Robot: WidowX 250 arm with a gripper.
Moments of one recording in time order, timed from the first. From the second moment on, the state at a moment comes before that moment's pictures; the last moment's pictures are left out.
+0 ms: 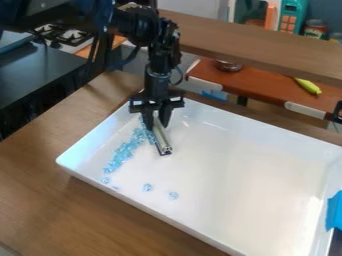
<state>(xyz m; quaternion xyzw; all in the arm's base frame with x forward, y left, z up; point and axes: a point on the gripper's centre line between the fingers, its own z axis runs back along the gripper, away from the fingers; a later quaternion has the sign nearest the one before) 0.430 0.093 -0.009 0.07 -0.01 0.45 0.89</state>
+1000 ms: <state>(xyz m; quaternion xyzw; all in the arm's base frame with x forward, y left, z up) 0.339 0.092 -0.012 0.16 -0.02 0.47 0.87</state>
